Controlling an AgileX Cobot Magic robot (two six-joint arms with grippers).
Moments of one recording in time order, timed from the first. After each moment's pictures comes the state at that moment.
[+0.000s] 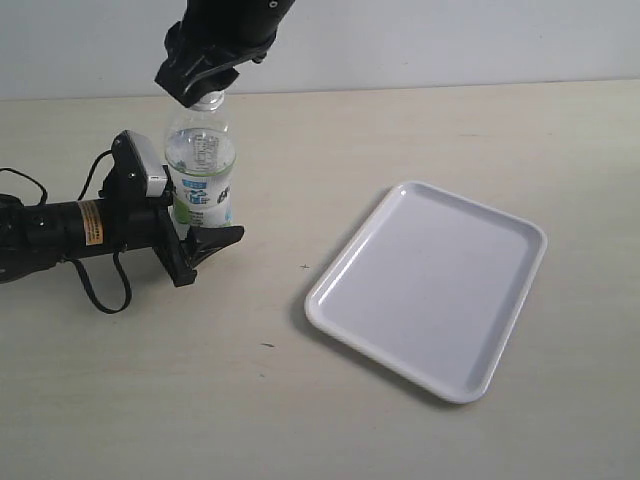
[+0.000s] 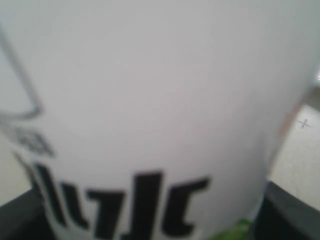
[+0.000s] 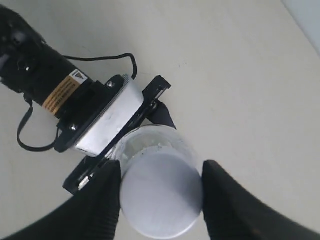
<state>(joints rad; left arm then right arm) -0.11 2.27 -0.94 1.06 -1.05 -0.09 0.55 2.08 -1.99 0.30 0.98 -0.62</state>
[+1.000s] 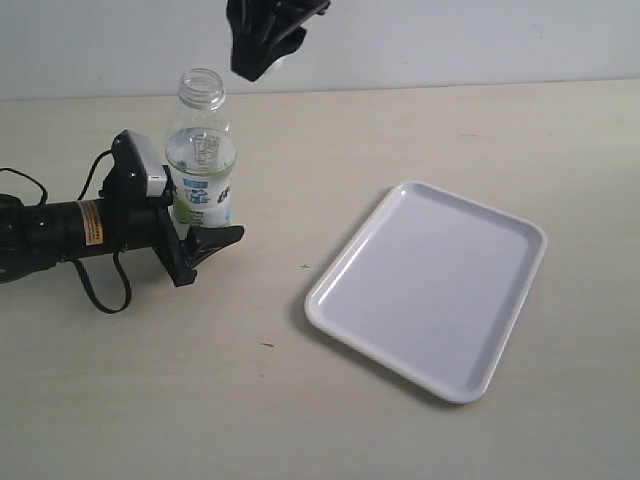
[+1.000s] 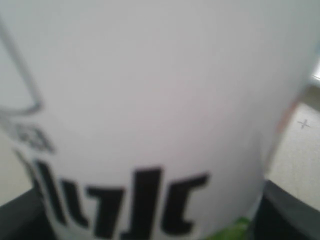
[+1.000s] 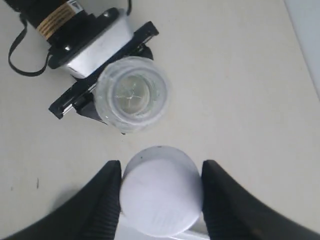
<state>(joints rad) -0.11 2.27 -0.94 1.06 -1.05 -0.09 0.49 2.01 -2.07 0.20 1.22 -0.71</state>
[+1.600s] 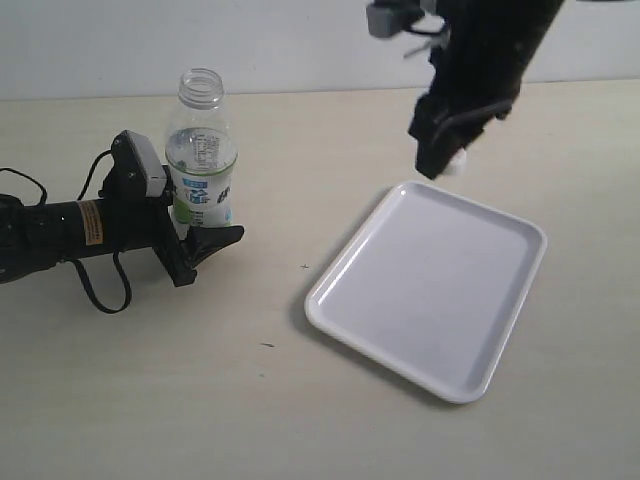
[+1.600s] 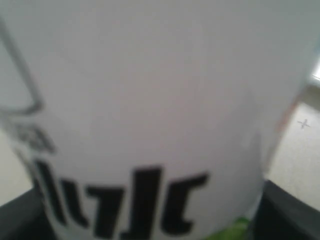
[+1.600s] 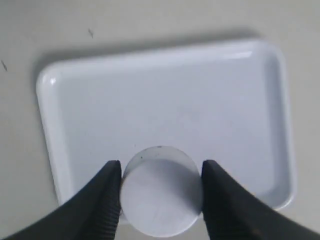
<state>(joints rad) -0.11 2.27 -0.94 1.06 -1.05 -0.09 0.22 1.87 -1.55 0.18 1.22 -0.53</state>
